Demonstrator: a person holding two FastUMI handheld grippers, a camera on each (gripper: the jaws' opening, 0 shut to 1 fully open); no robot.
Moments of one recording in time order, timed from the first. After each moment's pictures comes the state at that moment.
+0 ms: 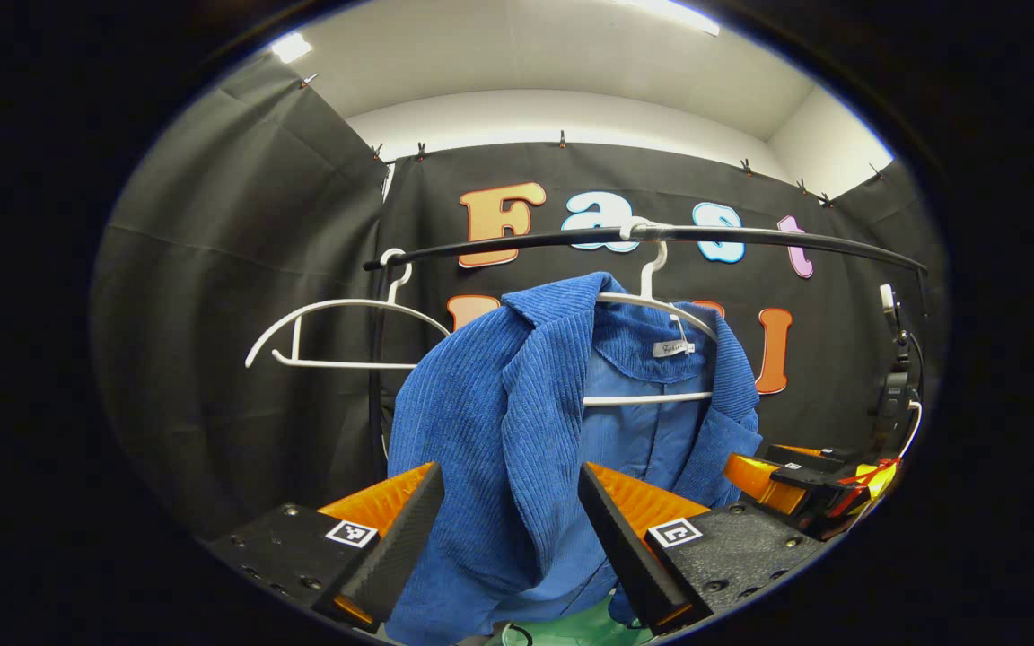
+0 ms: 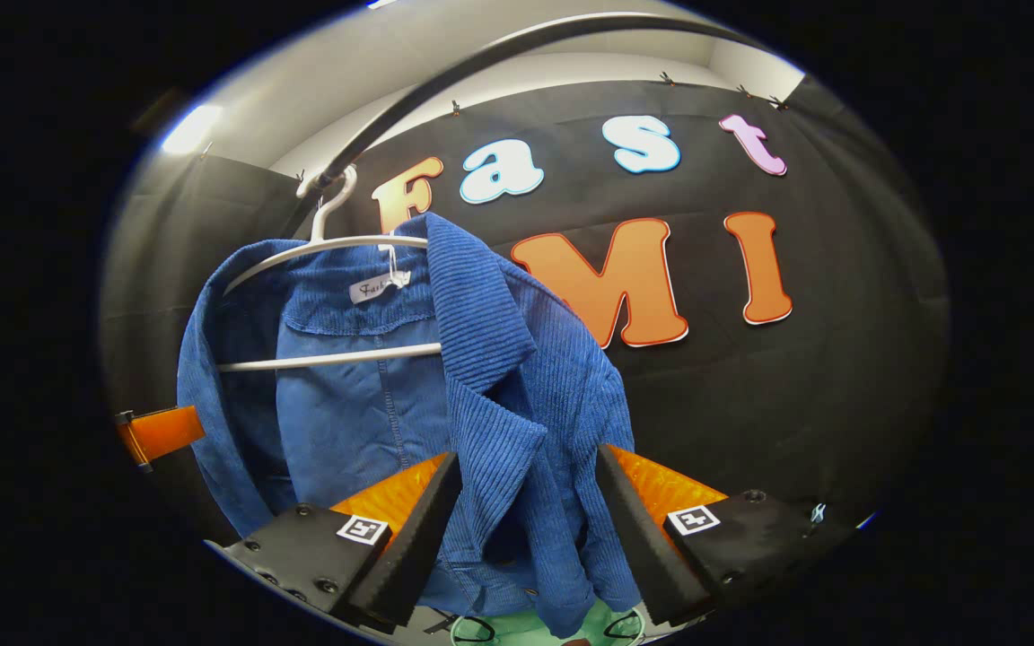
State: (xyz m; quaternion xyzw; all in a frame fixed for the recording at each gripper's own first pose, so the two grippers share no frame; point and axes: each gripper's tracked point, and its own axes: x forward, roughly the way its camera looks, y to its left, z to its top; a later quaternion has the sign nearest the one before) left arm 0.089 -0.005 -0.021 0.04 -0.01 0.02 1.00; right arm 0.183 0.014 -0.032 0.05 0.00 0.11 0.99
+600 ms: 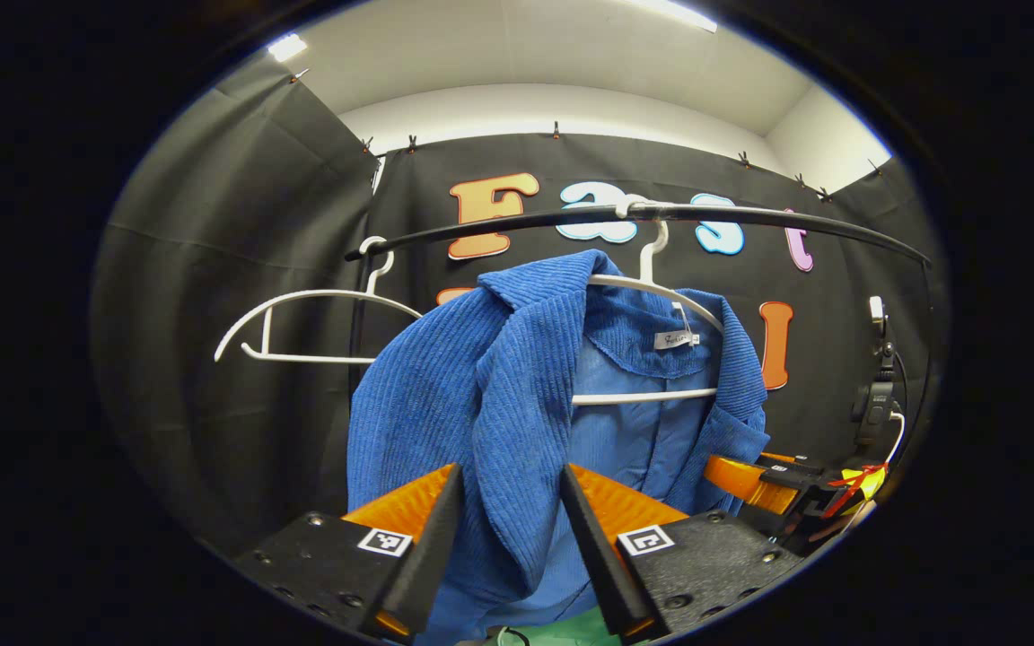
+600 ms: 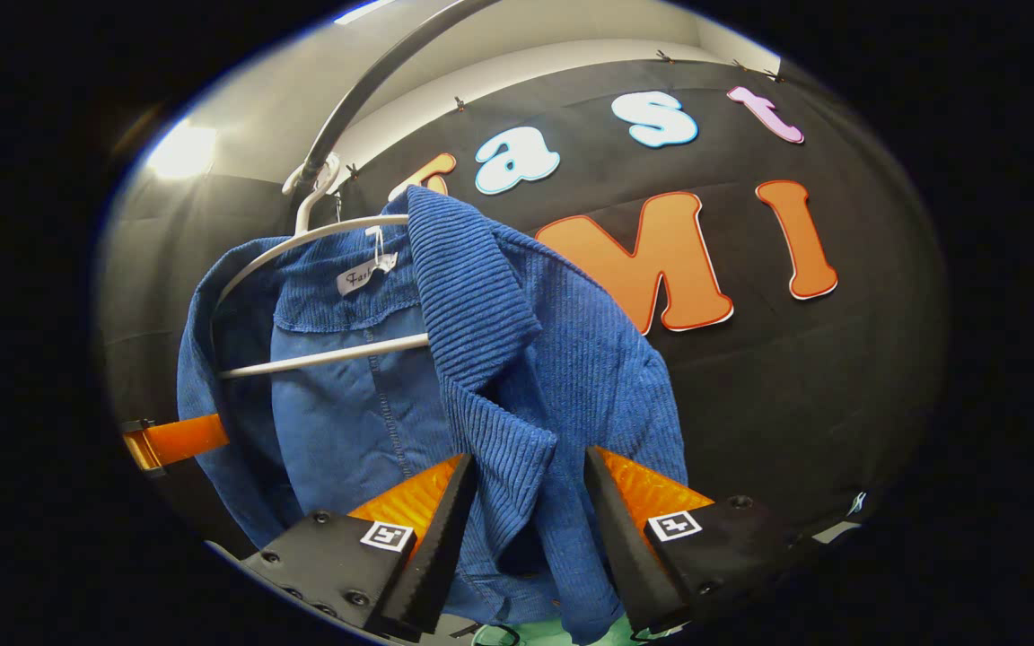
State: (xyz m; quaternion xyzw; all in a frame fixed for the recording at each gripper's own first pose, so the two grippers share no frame) left arm 0.116 -0.018 -0.029 0.05 0.00 0.00 1.00; right arm 0.211 0.040 -0.040 0.08 0.01 0.20 0.98
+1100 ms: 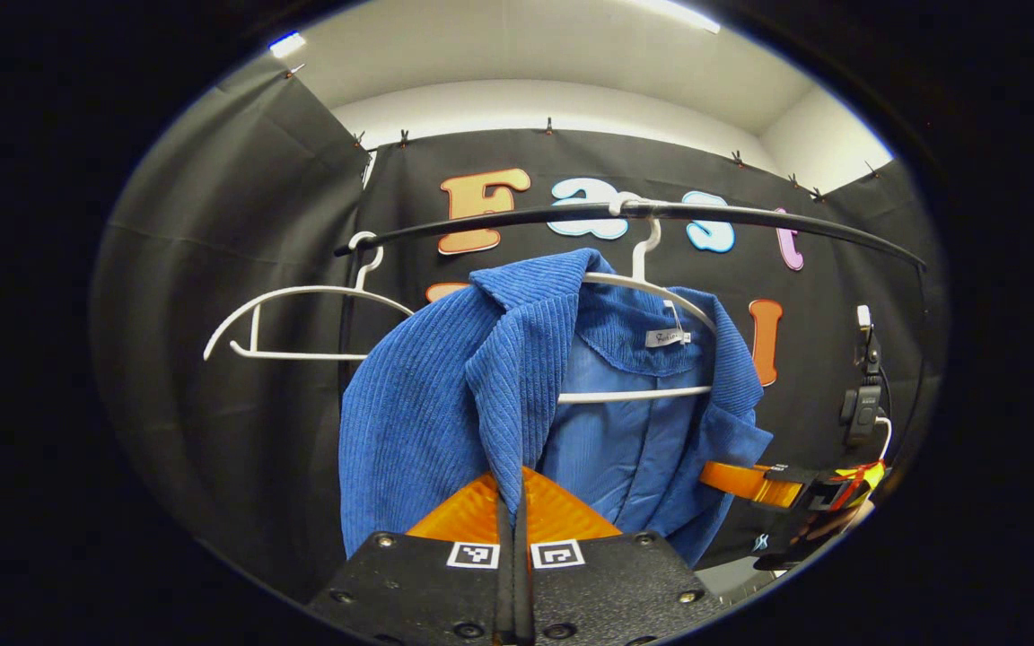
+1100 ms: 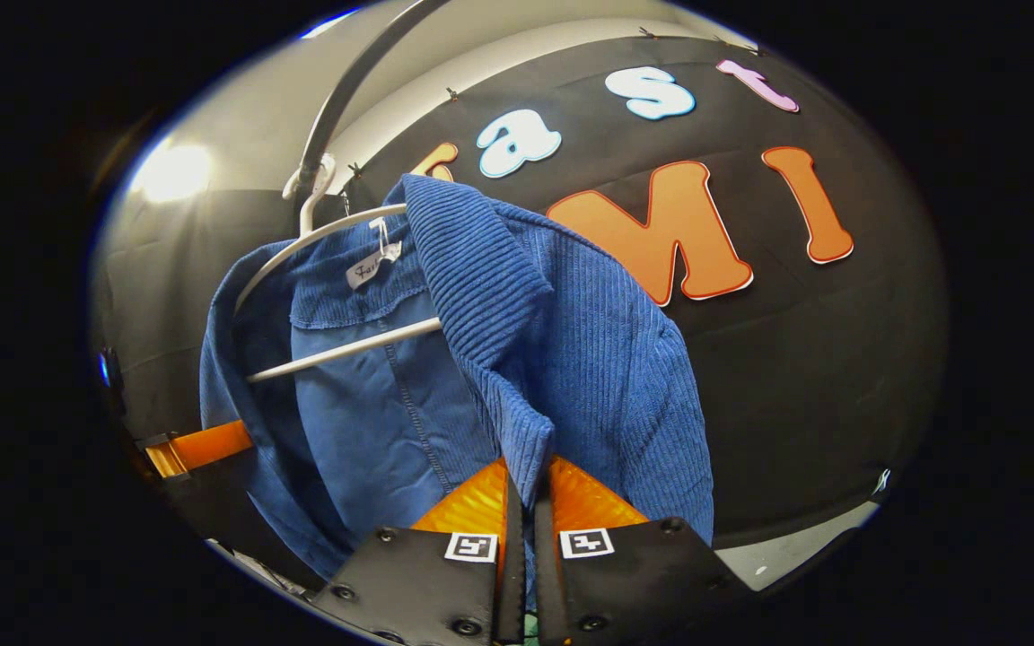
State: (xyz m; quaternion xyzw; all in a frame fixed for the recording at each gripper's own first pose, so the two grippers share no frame) left arm 0.111 -0.018 -0.029 0.05 0.01 -0.02 1.00; right arm 0.196 0.040 -0.043 0.10 0.04 0.23 0.97
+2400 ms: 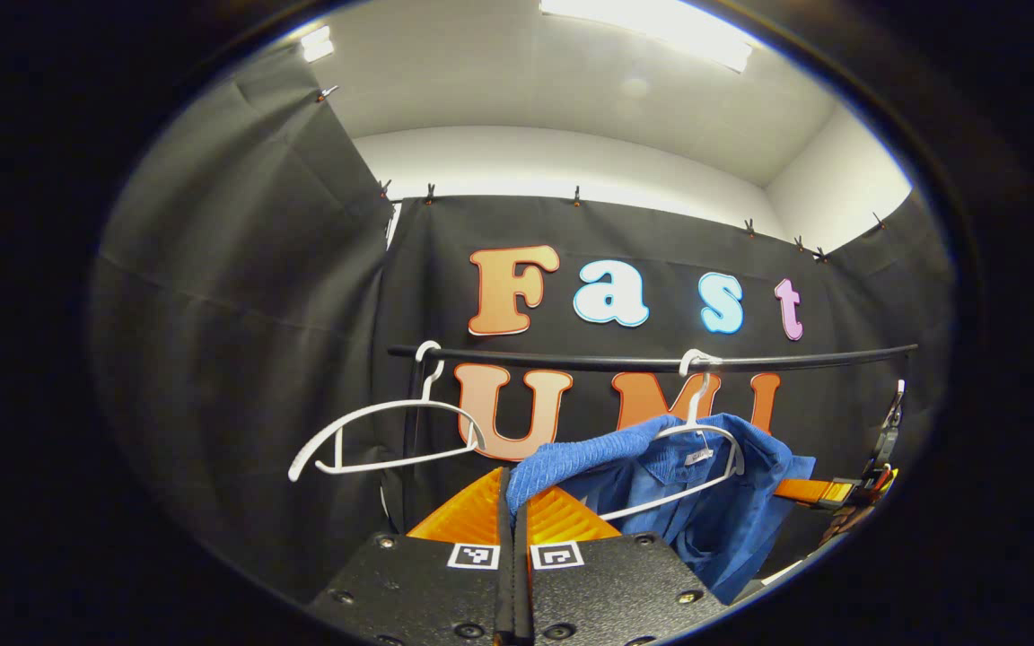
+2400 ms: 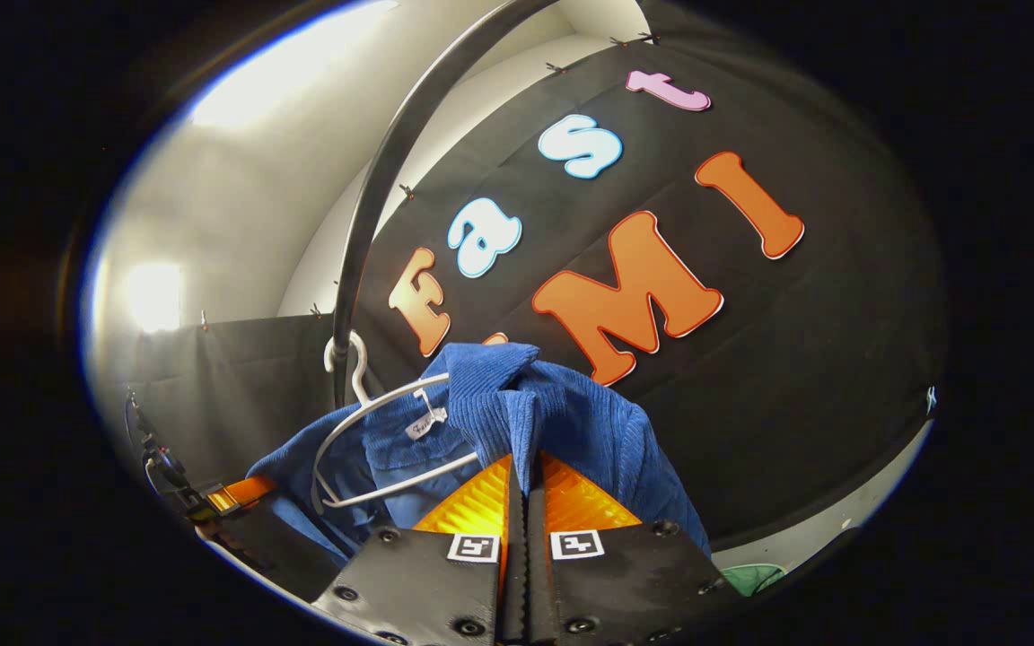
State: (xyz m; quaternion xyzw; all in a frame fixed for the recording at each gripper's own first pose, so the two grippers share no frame) left arm 0.089 0.071 0.117 0.04 -0.08 -0.03 1.00; right arm 0.142 -0.008 0.055 0.28 -0.05 0.23 0.93
